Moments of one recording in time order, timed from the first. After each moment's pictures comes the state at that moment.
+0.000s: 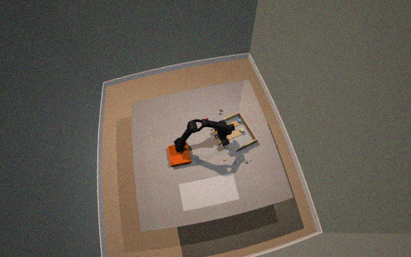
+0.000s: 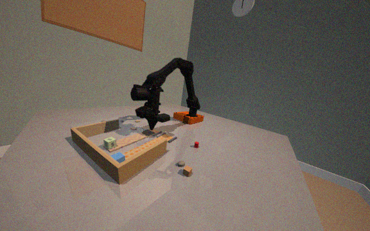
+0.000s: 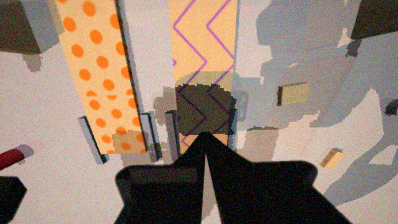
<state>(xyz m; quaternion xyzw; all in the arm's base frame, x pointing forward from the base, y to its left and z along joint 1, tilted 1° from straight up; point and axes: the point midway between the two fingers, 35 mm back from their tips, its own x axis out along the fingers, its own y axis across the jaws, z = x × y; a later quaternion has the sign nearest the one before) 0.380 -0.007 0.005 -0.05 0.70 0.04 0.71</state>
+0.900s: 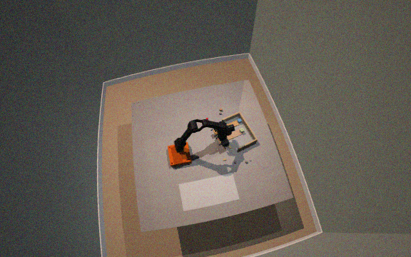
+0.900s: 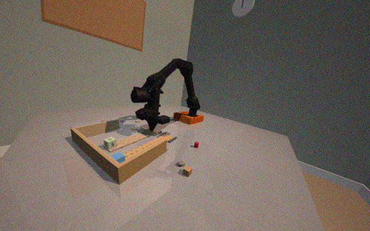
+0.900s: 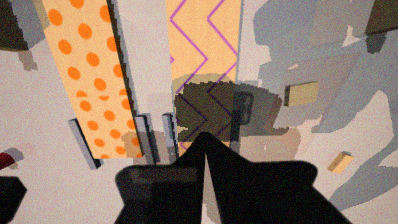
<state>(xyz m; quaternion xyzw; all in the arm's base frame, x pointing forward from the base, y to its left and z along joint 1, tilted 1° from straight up) 0.379 -0.007 -0.004 -0.05 0.70 0.04 0.71</state>
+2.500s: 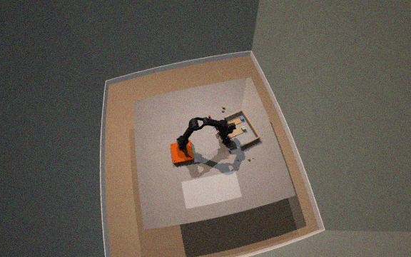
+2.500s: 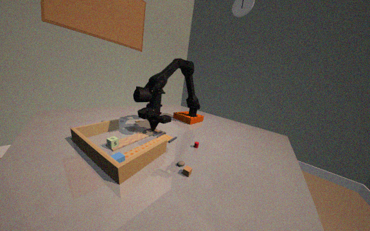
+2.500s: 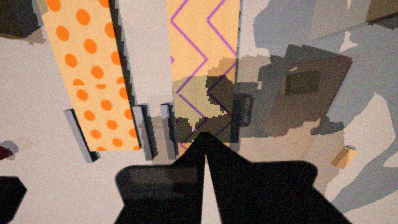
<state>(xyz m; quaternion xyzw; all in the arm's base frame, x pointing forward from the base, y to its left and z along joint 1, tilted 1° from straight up) 0.368 -0.009 -0.006 -0.05 0.70 0.04 0.71</state>
